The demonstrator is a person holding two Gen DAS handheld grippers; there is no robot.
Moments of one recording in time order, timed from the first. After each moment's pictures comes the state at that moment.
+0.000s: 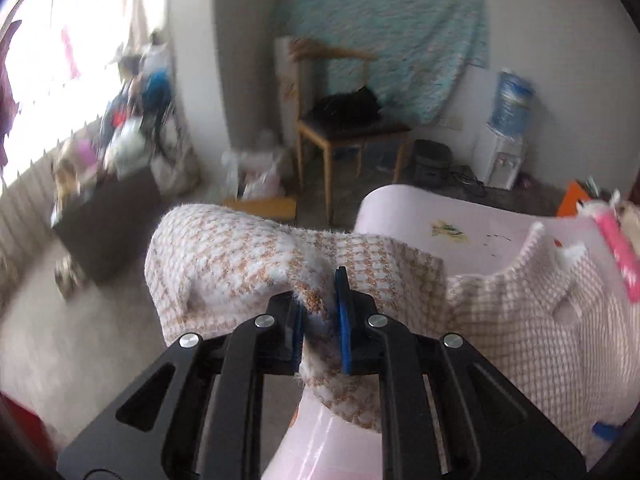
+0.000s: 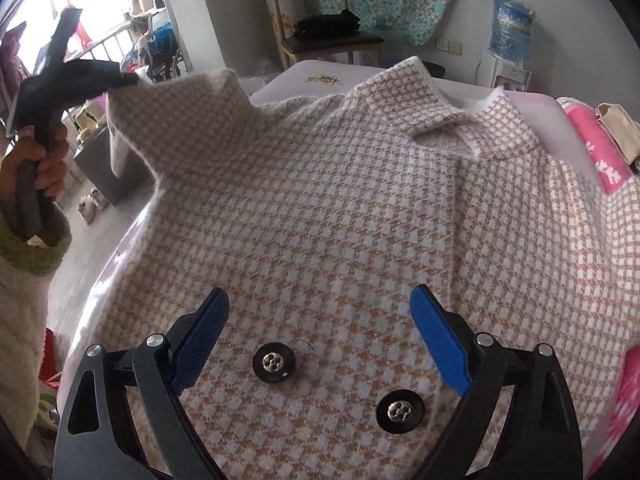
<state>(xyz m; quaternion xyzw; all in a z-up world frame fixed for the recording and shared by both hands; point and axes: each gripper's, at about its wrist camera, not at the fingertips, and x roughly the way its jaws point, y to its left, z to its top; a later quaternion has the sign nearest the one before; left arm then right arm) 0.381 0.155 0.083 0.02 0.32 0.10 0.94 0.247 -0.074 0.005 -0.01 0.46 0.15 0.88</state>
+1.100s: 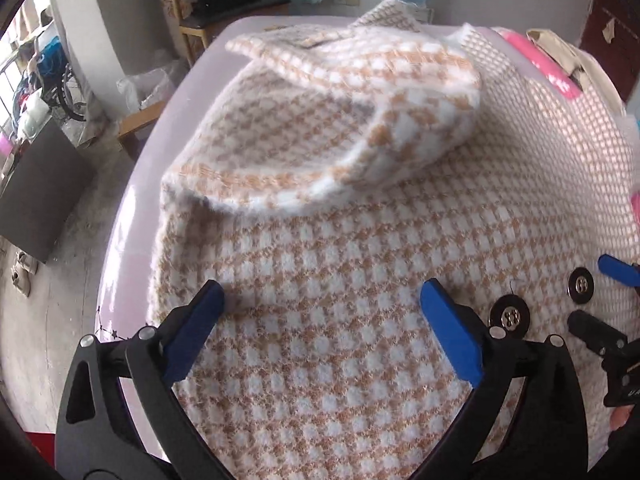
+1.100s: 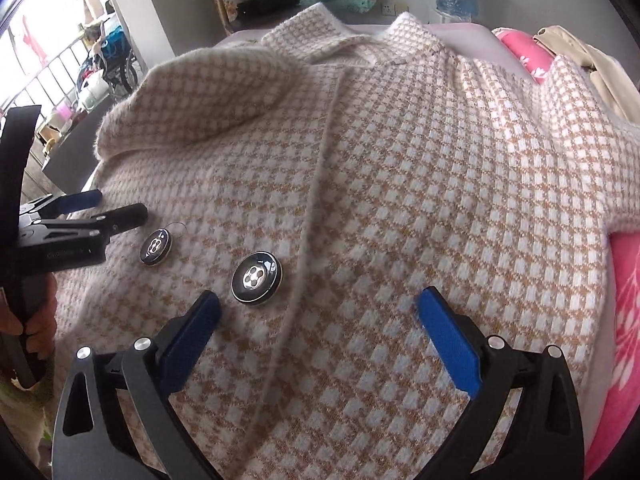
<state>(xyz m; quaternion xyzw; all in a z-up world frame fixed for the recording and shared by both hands) 0.287 0.045 -0.067 0.03 0.50 -0.04 0.87 0.212 -0.145 -0.045 0.01 0.50 0.09 0.86</state>
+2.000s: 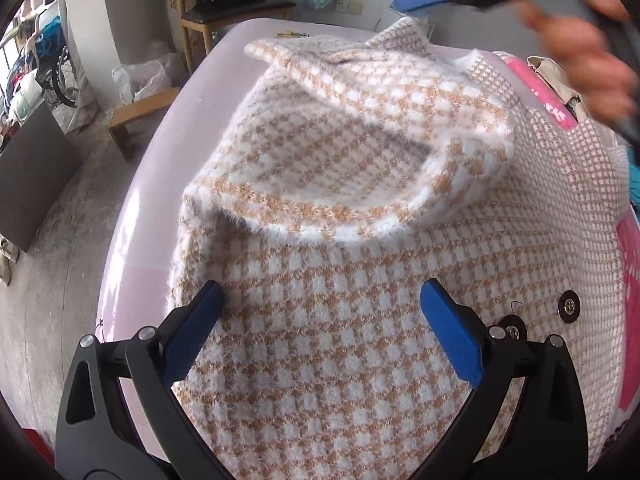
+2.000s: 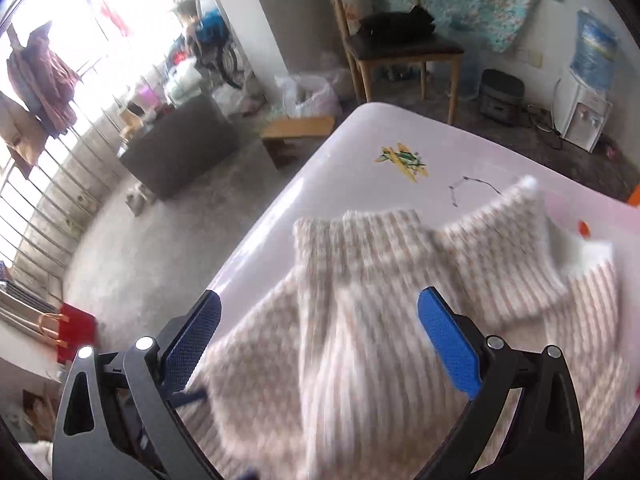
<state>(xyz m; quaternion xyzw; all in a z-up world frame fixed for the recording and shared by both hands) 0.282 0.088 -0.059 -0.02 0.49 -0.06 0.87 0.458 0.031 0.045 -0.04 0.52 0.26 0.81</state>
